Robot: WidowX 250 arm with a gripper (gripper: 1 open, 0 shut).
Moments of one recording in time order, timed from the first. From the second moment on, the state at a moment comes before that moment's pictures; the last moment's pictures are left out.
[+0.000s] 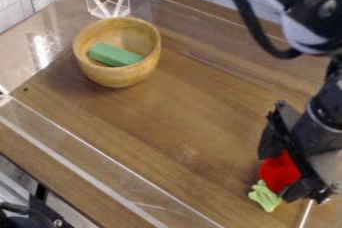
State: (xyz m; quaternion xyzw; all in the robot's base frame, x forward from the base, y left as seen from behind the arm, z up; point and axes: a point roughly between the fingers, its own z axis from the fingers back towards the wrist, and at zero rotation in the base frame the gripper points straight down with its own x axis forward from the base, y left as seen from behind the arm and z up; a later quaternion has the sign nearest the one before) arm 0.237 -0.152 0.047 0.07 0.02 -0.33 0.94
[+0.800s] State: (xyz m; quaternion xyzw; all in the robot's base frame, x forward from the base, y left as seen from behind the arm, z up) arm 0.240 -0.116 0.050 0.08 0.01 -0.32 0.95
